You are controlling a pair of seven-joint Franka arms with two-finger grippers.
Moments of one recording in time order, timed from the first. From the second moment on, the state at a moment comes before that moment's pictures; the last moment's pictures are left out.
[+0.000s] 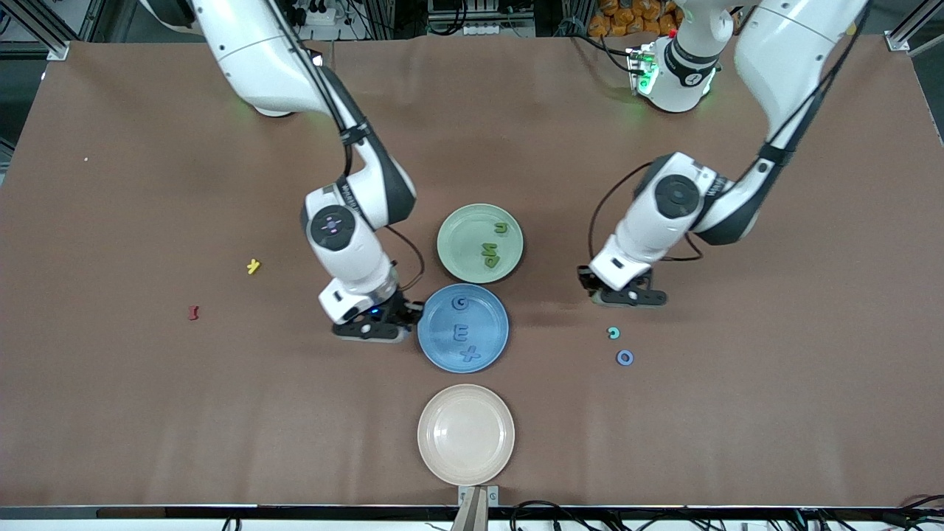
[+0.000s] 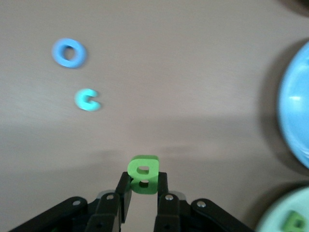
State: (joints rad) left arm 0.05 0.47 -0.52 -2.04 0.32 2.60 -0.64; right arm 0.68 0.68 -0.17 -1.60 0.19 2.51 0.52
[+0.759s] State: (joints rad) left arm -0.29 0.62 -0.52 -1.86 0.31 2.60 -1.02; right arm 0.78 0.76 -0.16 -1.55 0.19 2.60 0.52
